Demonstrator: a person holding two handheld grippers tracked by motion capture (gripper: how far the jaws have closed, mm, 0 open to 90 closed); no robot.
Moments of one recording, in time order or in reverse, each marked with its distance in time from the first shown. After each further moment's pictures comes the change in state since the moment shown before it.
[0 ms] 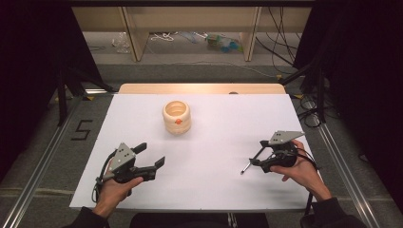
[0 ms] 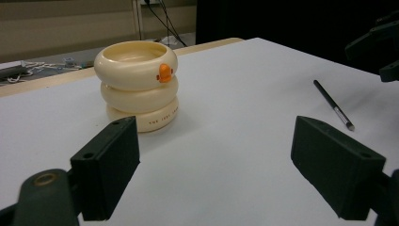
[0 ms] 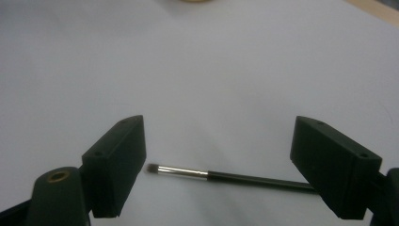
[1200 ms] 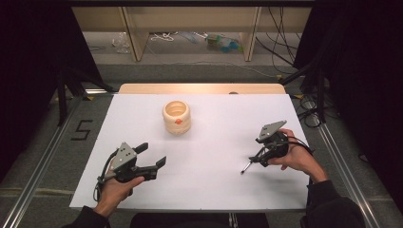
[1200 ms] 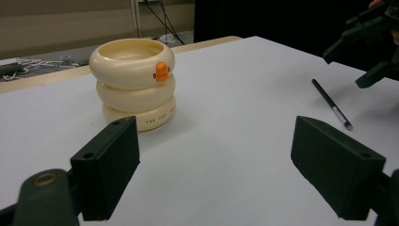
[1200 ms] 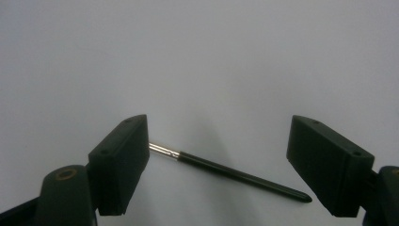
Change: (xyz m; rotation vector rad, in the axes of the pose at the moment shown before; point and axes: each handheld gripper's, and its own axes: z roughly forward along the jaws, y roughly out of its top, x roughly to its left) left arm -0.002 0.000 0.002 0.006 -0.009 -0.007; right arm -0.021 0.021 0.024 0.212 0.059 -0.176
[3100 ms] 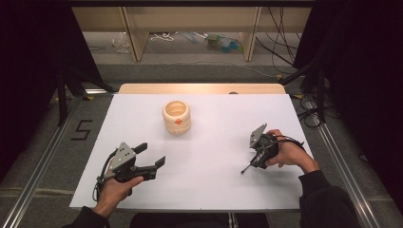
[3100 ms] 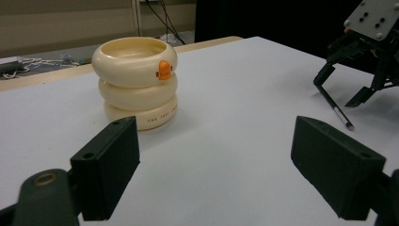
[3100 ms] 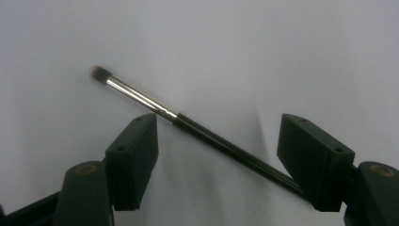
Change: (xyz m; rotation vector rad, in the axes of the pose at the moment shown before) left arm 0.003 -0.001 0.000 0.001 0.001 -0.001; right arm -0.008 0.004 0.034 0.270 0.094 -0.191
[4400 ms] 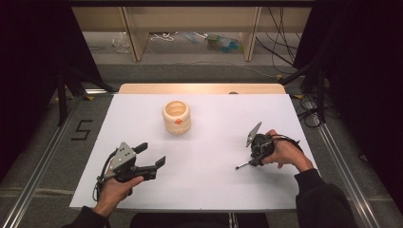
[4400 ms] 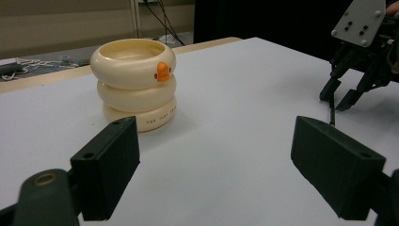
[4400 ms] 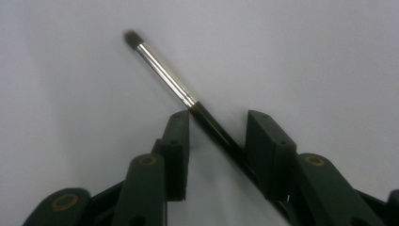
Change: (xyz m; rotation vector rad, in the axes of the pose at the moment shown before) left arm -0.001 0.001 0.001 -0.002 -0.003 -0.005; right arm 0.000 0.009 0.006 0.091 0.070 0.092
